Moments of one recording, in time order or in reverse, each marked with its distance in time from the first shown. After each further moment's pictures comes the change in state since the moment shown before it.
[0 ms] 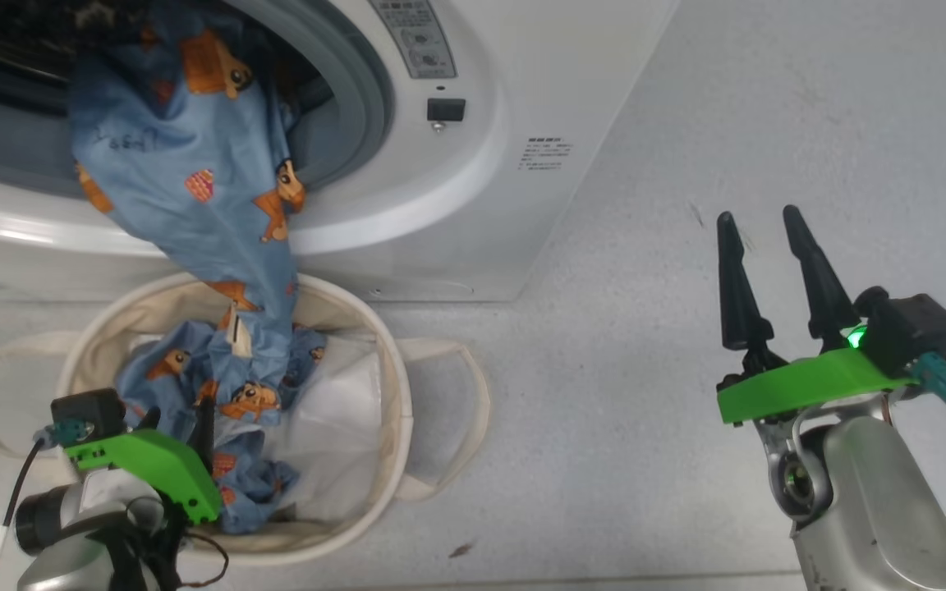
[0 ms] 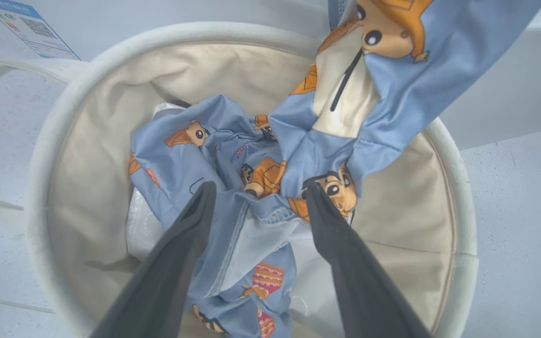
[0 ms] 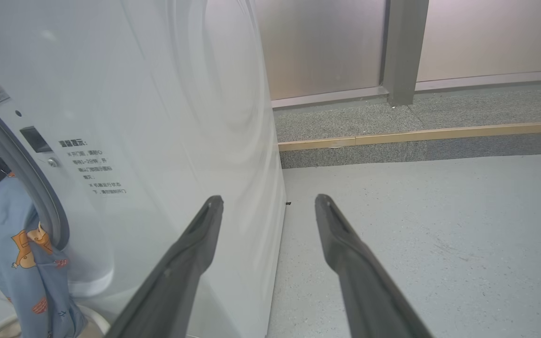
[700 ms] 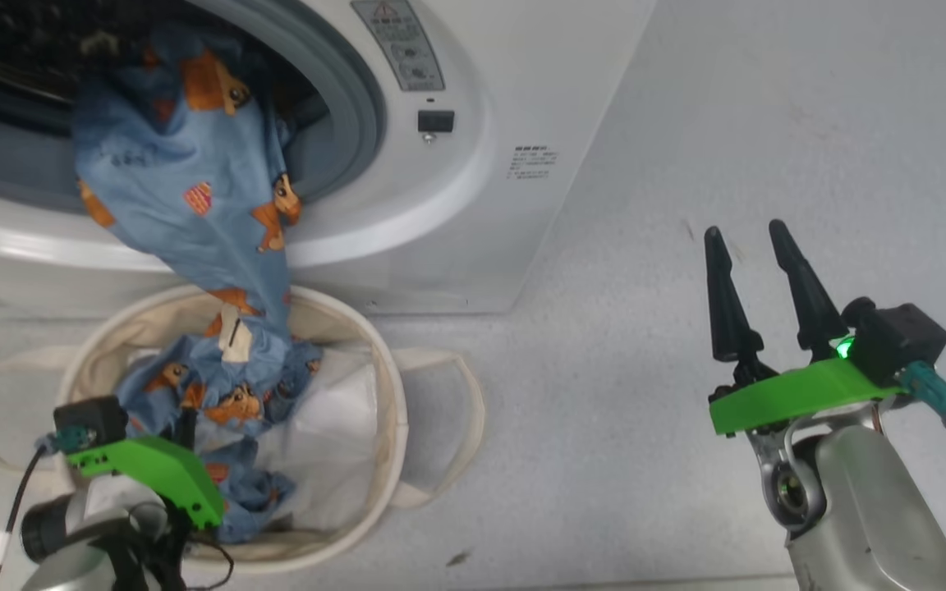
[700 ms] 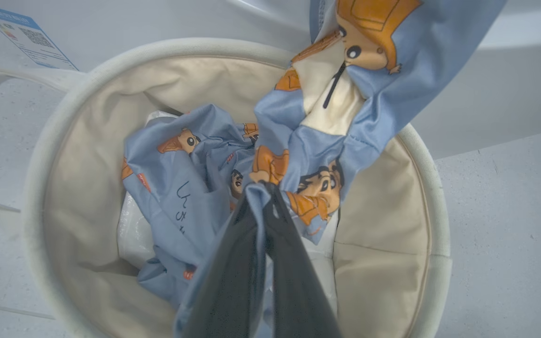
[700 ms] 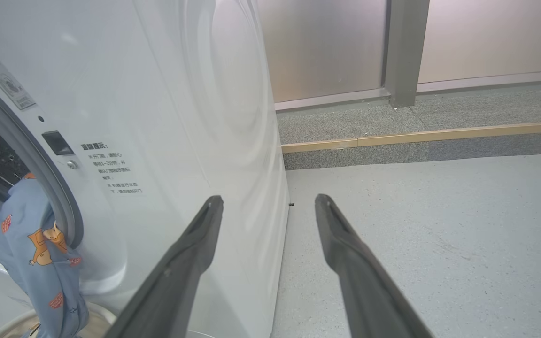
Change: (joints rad) left arm 0.041 0.000 0.053 -0.045 0.023 0.000 0.015; right arm 0.018 0.001 0.022 0.014 0.009 0.000 0.000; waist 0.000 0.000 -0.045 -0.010
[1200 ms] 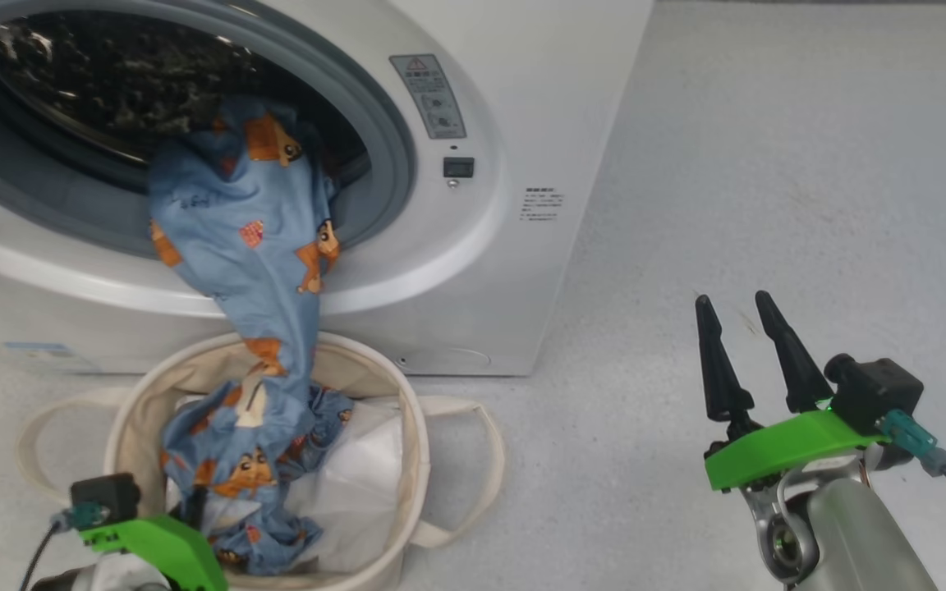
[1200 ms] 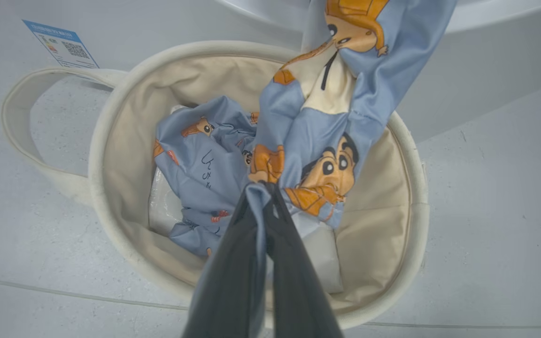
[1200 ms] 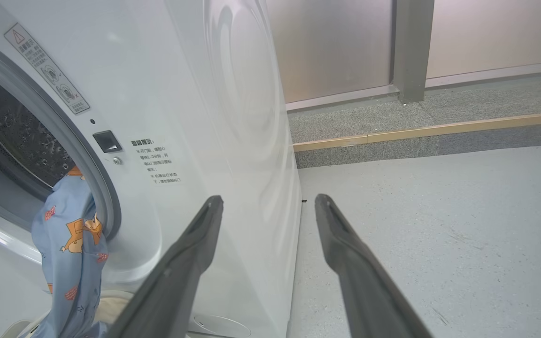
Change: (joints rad) left arm 0.198 0.041 0.020 -0.169 0.065 0.001 0.013; right arm 0.083 0.000 0.008 0.061 0.028 0.000 0.000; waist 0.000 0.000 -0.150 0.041
